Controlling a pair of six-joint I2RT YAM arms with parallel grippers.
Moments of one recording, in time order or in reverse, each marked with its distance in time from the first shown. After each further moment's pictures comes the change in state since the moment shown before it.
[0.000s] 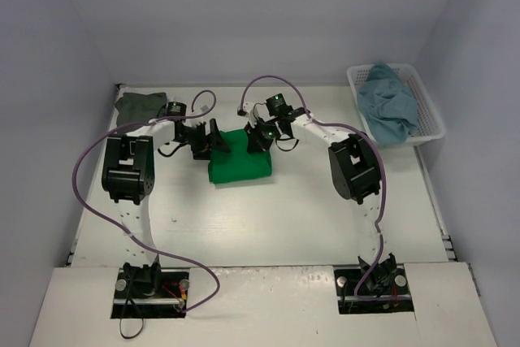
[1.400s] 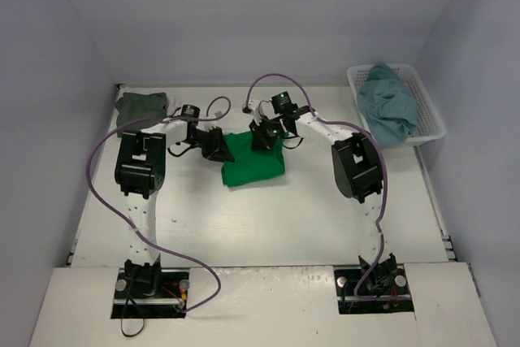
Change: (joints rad) left arm -0.064 0.110 0.074 -0.043 0.083 0.032; right arm -0.031 0.000 0.000 -0.005 -0.027 -0.016
